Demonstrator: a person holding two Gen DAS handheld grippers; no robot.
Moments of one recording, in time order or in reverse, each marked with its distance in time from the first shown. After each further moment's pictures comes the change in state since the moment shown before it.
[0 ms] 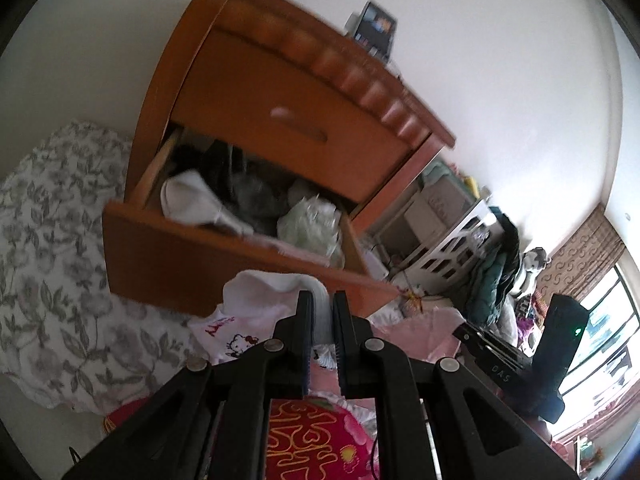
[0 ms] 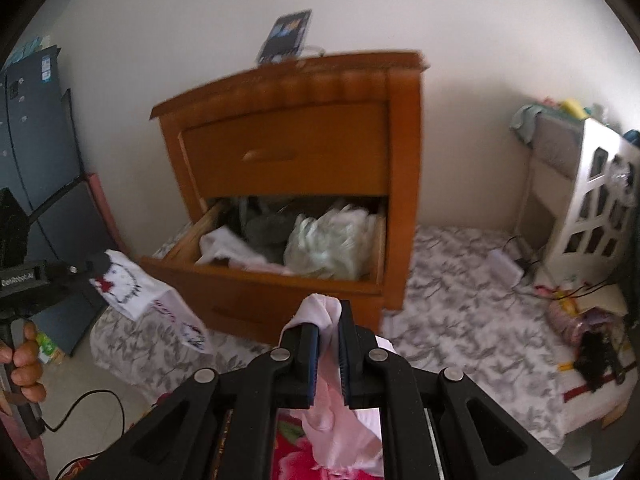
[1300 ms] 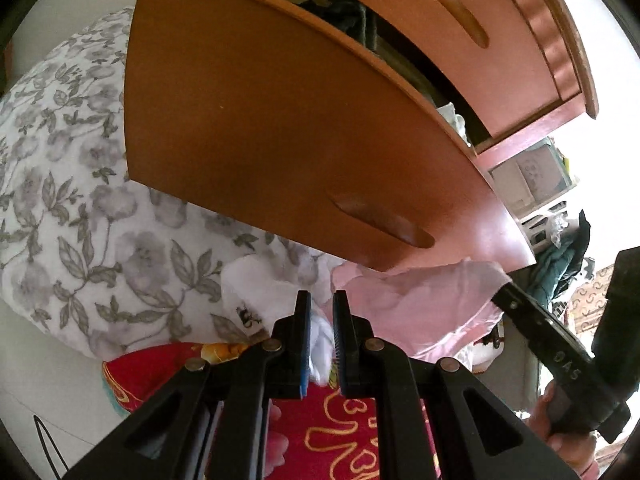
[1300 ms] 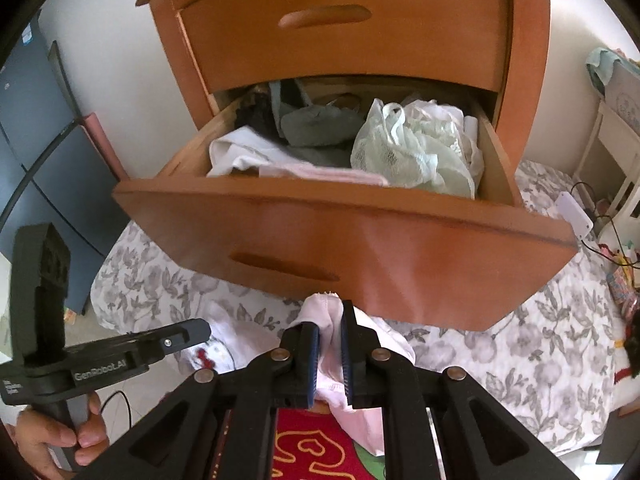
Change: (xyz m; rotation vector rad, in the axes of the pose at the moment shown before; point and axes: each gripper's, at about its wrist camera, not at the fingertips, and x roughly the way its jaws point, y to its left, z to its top) left arm 0.106 0.091 -0.039 -0.208 0.257 0.184; right arm 0.139 0.062 -0.018 -0.004 0.282 0.041
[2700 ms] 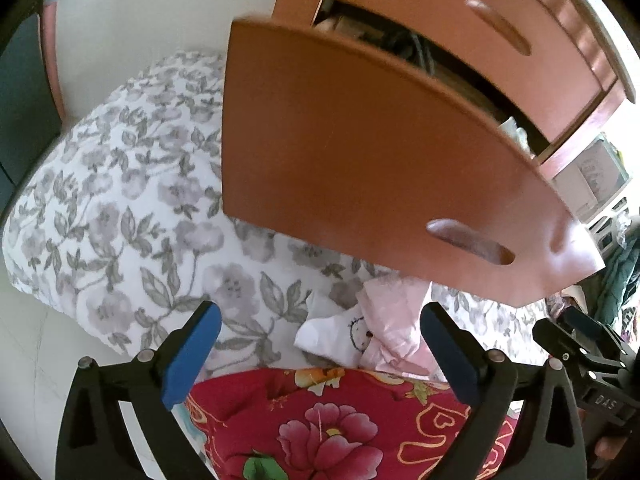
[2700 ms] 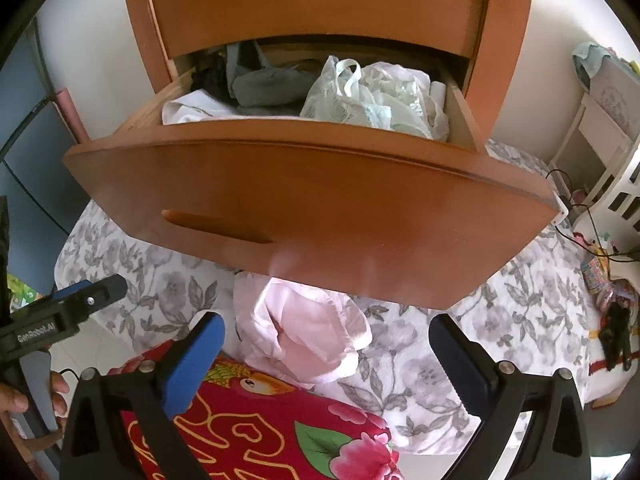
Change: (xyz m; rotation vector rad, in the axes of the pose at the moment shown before) left arm -0.016 0.014 0.001 0.066 -0.138 0.287; right arm 0.017 -0.027 -0.019 -0.028 0.078 -0.121
